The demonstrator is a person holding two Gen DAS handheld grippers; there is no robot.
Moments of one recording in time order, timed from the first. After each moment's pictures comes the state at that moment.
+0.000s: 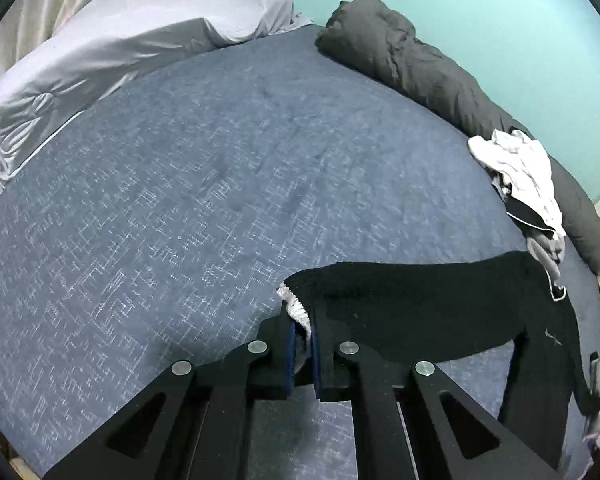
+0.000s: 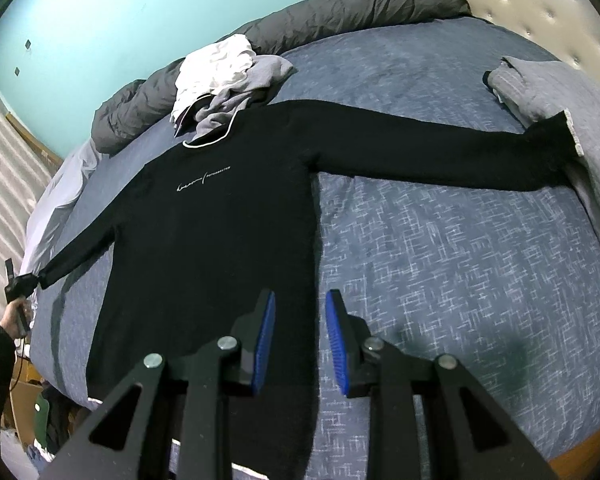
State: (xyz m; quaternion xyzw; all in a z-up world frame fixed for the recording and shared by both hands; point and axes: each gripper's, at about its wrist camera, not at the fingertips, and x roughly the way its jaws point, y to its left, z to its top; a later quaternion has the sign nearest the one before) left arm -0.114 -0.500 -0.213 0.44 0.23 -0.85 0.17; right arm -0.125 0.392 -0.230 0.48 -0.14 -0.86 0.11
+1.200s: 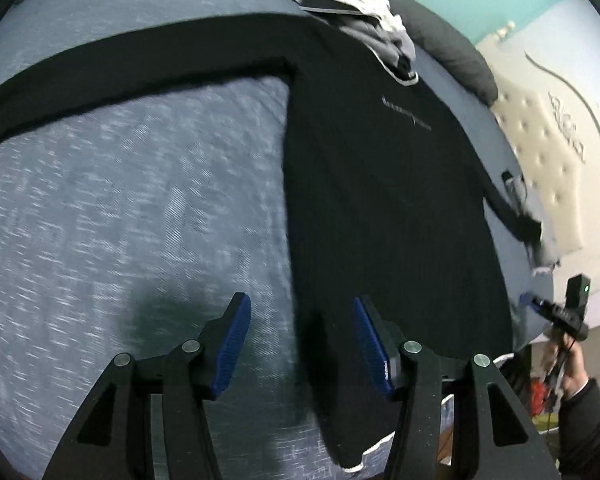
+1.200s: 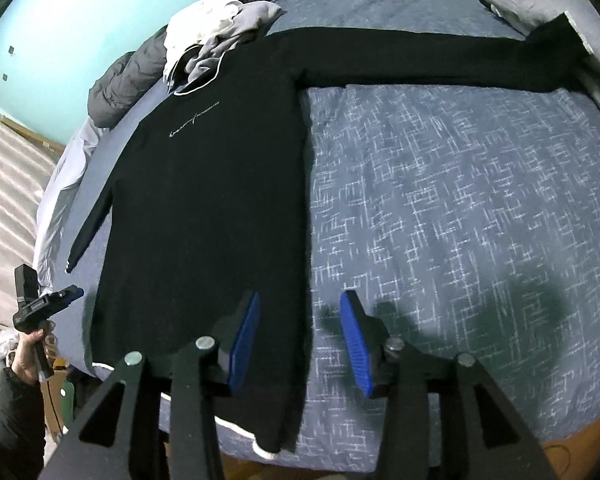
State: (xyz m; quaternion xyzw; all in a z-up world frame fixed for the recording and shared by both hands) left arm -0.063 -0.180 -0.271 0.56 0.20 -0.80 -0.12; right arm -0.098 0.402 -0.288 0.54 -0.18 -0.81 0.14
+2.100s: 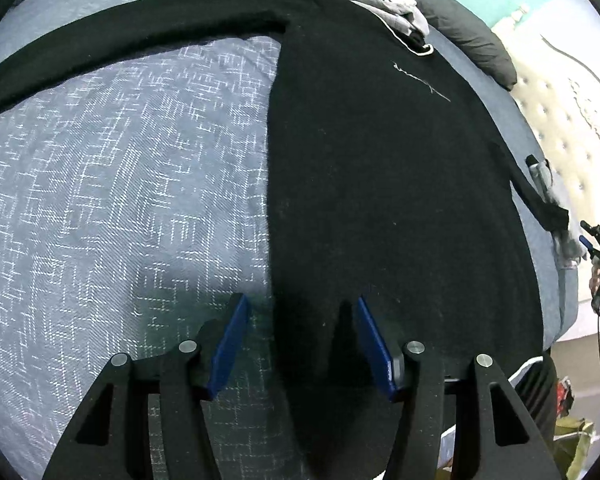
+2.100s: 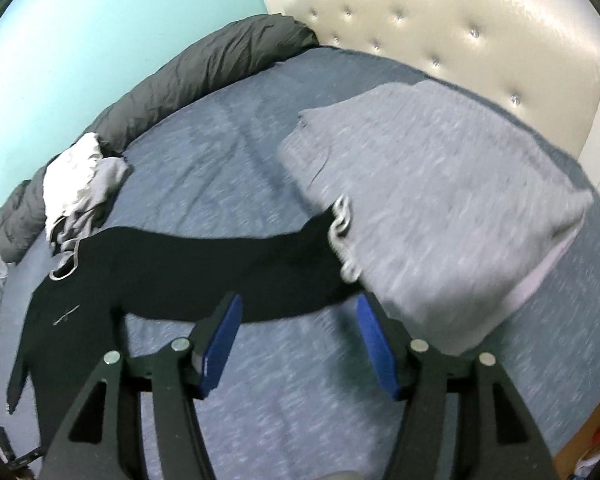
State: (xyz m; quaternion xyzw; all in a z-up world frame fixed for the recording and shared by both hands) left arm -0.069 -0.143 -0.304 0.57 0.17 -0.80 -0.08; right arm -0.208 0.614 -0.211 0.43 -0.17 -0.88 -0.10
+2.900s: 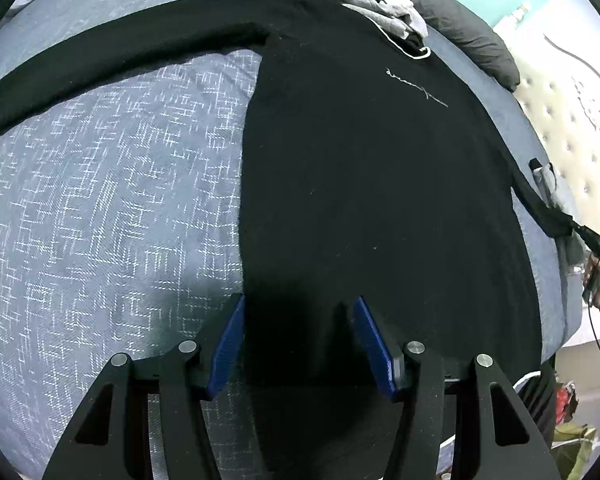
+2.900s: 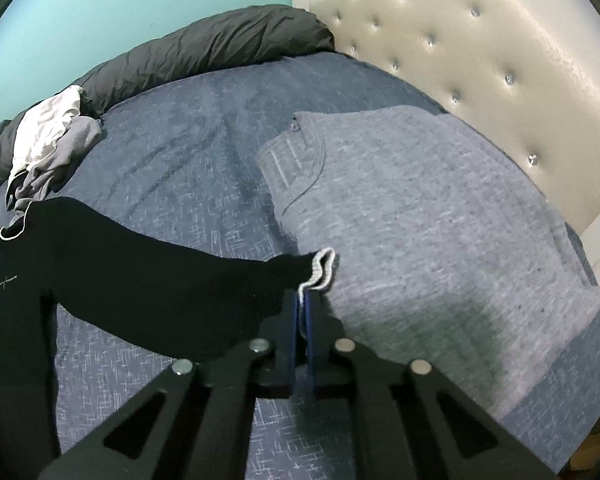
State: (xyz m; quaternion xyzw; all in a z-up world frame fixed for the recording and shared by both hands) left arm -0.090 -0.122 -0.298 0.56 0.17 -0.81 -0.07; right arm -0.256 0.616 -0.239 0.44 -0.04 -0.89 -0.11
